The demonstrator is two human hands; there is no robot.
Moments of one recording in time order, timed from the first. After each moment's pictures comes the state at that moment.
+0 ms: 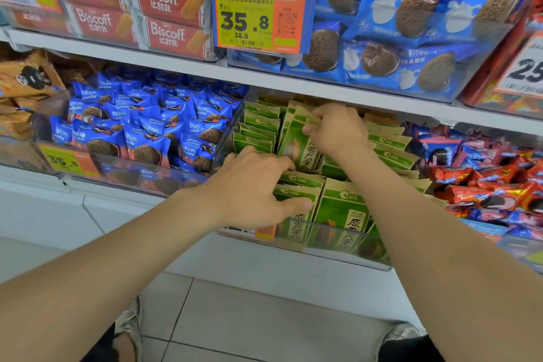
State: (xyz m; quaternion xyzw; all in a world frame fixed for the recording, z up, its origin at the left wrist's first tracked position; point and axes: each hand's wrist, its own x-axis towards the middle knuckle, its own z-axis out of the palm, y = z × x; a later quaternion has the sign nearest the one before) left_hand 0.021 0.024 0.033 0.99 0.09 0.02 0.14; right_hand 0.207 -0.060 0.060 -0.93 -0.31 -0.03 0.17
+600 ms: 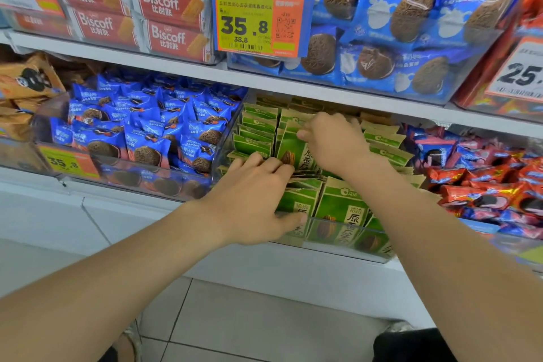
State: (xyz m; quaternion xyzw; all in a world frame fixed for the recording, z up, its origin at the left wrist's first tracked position) left_hand 0.015 0.013 0.020 1.00 0.07 0.06 0.03; right_hand 0.192 -0.073 0.060 -0.91 -0.41 -0.08 0.04
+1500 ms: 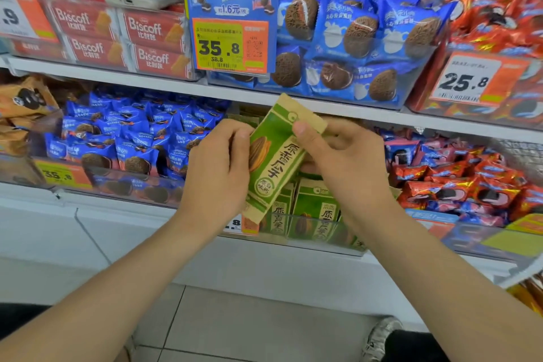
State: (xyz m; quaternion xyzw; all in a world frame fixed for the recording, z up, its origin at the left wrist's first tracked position) left_hand 0.001 -0.008 0.052 0.82 0.17 0.42 0.35; right_hand 0.108 -0.157 0.087 -0.69 -0.26 0.08 0.67
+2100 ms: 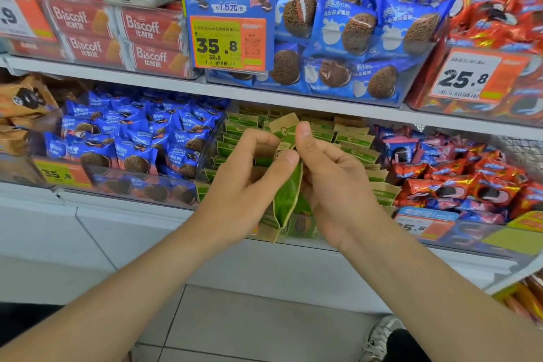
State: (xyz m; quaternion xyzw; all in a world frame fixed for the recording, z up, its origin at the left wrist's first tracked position) left_hand -0.008 -0.039 0.054 0.76 0.06 0.29 0.57; right_hand 0.083 -0.154 0.075 -0.56 -0.17 0.24 0.77
